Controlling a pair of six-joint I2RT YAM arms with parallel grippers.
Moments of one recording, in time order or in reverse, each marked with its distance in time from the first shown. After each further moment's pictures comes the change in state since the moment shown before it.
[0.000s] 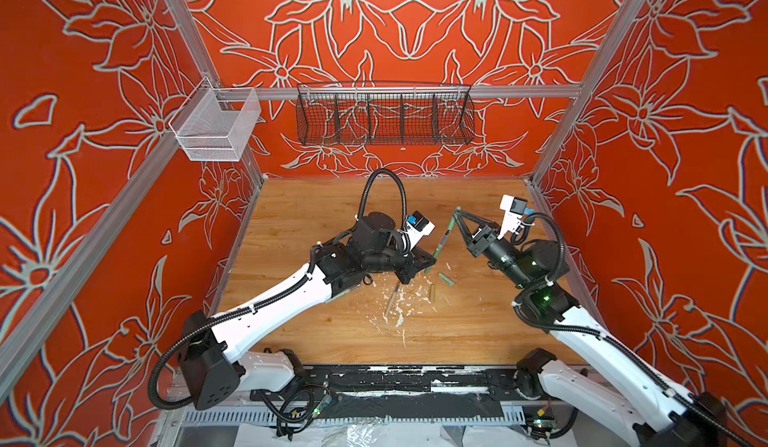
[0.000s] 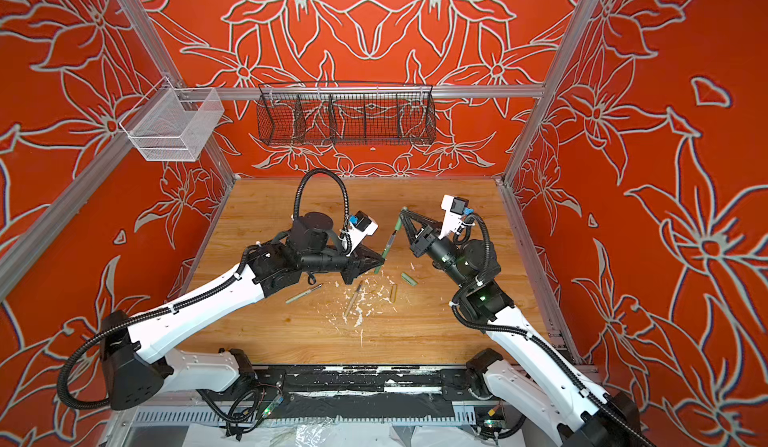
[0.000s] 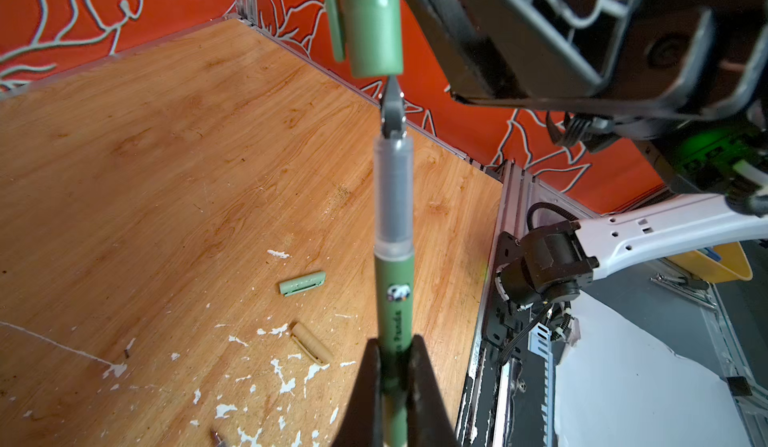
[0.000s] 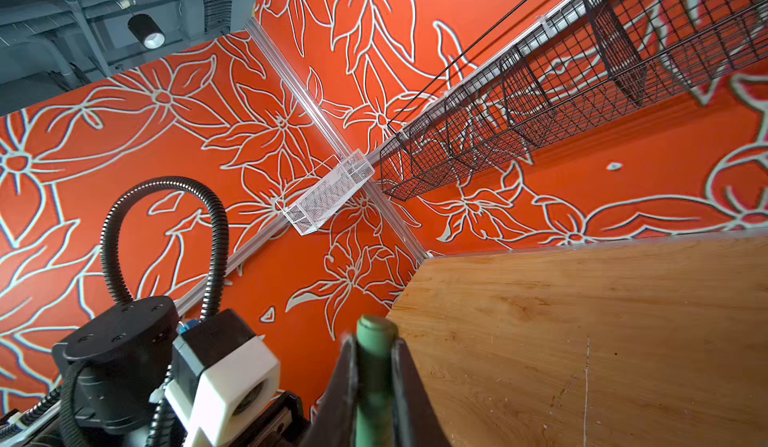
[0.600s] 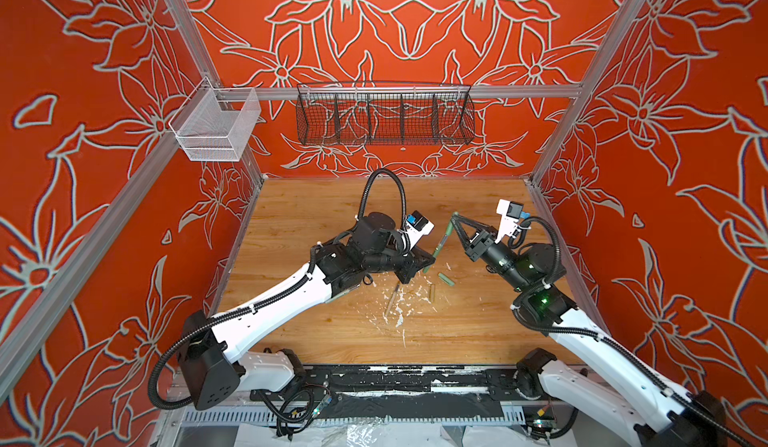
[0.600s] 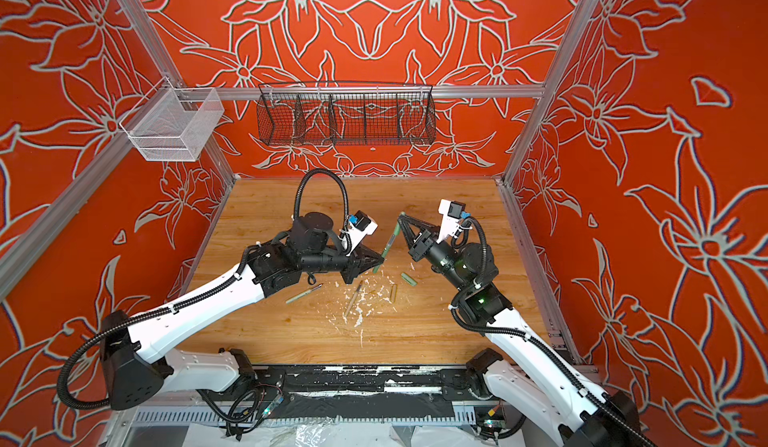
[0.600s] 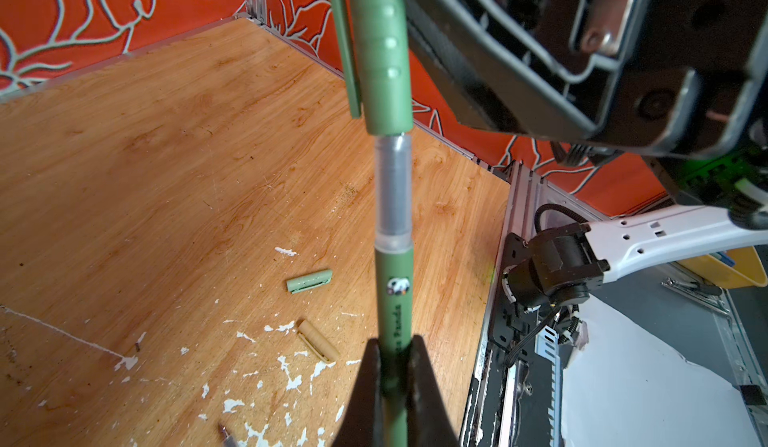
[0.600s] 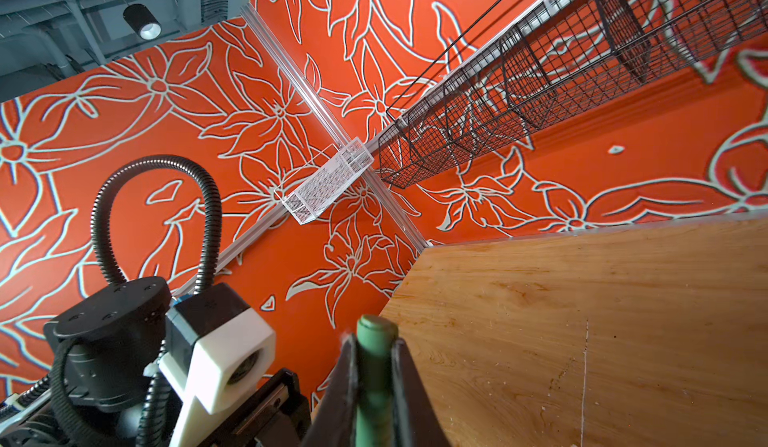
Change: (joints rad) left arm -0.001 0.000 0.000 -0.005 -0.024 -0.001; right arm 0.008 -0.013 -0.050 0.019 -0.010 0.002
